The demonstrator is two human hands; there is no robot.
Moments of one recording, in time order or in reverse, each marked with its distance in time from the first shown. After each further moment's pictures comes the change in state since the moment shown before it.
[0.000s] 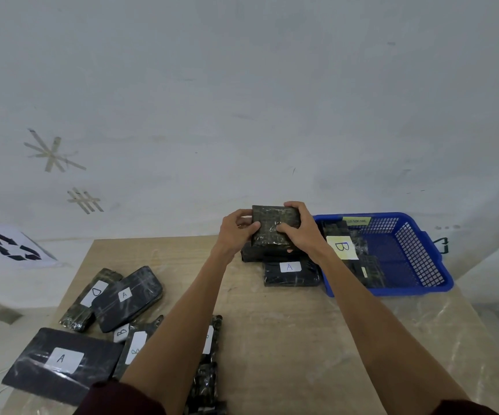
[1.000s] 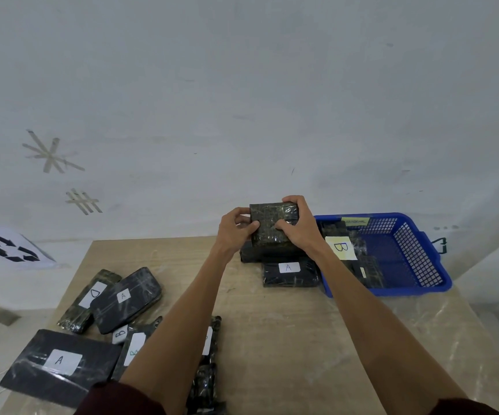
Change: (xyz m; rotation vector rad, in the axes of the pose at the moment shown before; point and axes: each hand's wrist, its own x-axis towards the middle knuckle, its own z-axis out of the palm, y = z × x) left_hand 0.003 0.001 0.000 -0.003 0.016 0.024; right_hand 0.005 -0.006 0.001 -0.069 0.065 -0.162
